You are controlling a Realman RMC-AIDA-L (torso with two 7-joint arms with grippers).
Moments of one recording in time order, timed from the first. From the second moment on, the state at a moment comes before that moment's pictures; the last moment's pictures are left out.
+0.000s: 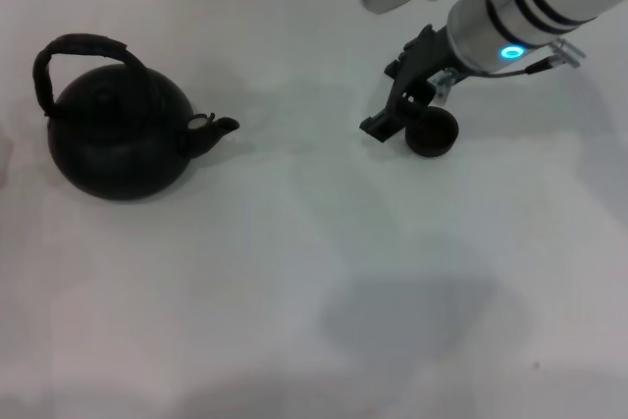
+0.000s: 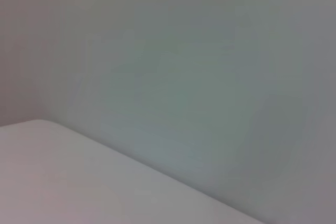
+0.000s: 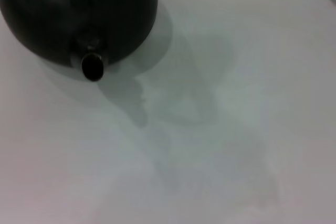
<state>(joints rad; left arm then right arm) -0.29 -2.08 0.83 -0.06 0.54 1.22 -0.65 0.76 2.02 -1.73 -1.14 0.67 1.20 -0.64</state>
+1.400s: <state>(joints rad) -0.31 -2.08 0.83 -0.06 0.54 1.22 -0.65 0.85 2.02 -1.83 -0.91 0.62 1.10 -0.61</state>
